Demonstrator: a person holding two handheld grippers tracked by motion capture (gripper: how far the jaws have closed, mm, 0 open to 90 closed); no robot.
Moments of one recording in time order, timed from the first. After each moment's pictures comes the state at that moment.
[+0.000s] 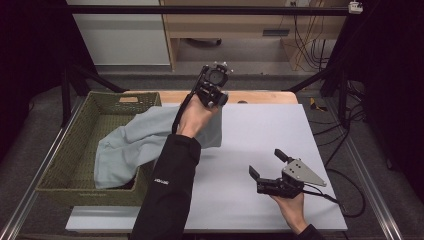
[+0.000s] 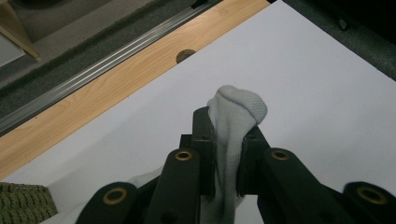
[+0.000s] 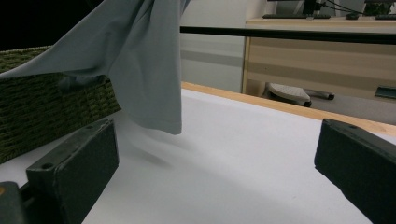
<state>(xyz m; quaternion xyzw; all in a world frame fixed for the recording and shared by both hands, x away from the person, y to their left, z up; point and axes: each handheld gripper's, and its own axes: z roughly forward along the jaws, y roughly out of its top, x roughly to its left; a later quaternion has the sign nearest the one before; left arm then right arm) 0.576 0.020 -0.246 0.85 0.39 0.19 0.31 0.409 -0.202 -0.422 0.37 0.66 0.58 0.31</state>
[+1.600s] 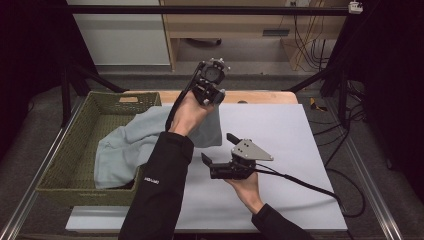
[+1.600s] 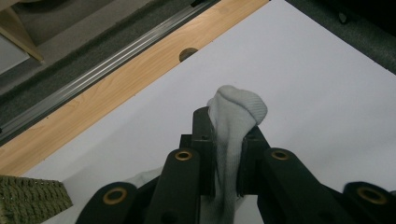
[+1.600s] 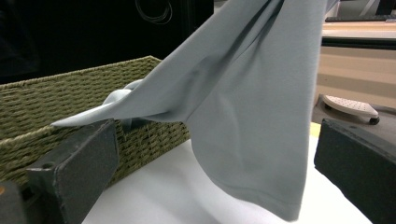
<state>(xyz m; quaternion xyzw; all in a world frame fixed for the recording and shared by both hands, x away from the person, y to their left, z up) 0.570 0.030 -0.232 0.85 0.38 0.19 0.31 0.450 -0.087 -0.393 0.32 0.68 0.62 0.25</state>
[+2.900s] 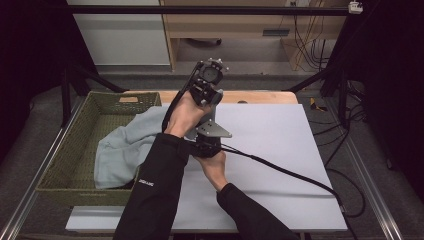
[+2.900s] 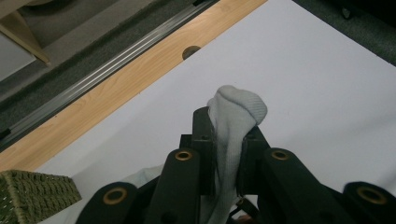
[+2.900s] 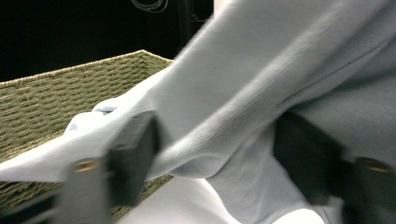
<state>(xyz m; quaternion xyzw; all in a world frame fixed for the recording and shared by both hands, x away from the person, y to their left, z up) 0.564 0.034 -0.227 0.86 0.37 0.20 0.30 0.516 -0.007 -0.403 0.33 0.69 0.60 0.25</state>
